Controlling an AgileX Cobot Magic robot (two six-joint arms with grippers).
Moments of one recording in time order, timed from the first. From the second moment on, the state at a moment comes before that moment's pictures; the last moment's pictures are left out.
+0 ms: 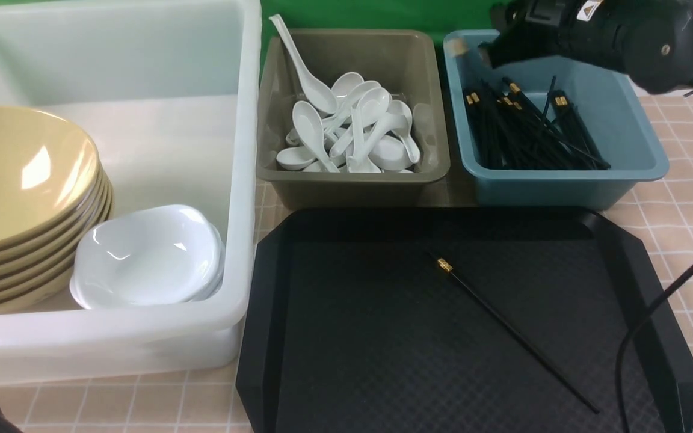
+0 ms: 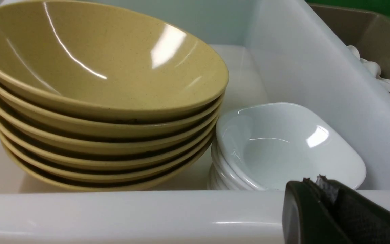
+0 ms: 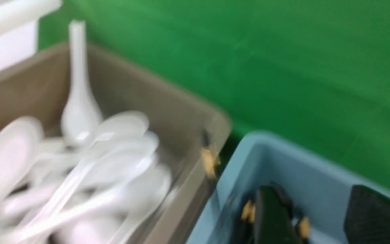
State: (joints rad) right arm 0.29 1.77 -1.41 0.13 0.11 -0.39; left arm 0.12 0.19 -0.35 -0.25 0.56 0.19
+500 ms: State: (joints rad) right arm 0.44 1.92 -1.42 0.13 0.89 -0.32; left arm 0.12 0.19 -0.35 -0.25 0.56 0.19
